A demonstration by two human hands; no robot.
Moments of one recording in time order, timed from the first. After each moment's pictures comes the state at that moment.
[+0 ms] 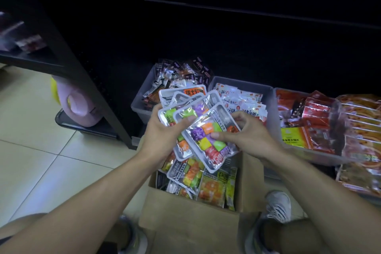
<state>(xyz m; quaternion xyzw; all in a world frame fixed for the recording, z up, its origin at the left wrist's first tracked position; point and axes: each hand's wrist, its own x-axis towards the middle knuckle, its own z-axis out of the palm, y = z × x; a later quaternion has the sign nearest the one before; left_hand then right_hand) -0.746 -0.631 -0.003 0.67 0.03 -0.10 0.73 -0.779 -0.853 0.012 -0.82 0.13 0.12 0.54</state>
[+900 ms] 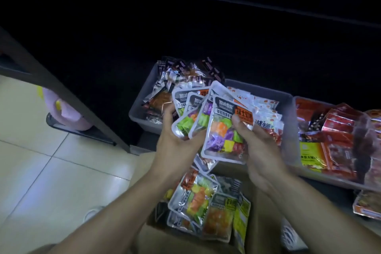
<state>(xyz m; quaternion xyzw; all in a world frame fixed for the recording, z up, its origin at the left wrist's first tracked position) -0.691 -0.653 0.009 0.70 0.06 -0.13 0.70 -0.701 -0.831 -0.014 -0.57 0.34 0.07 0.75</state>
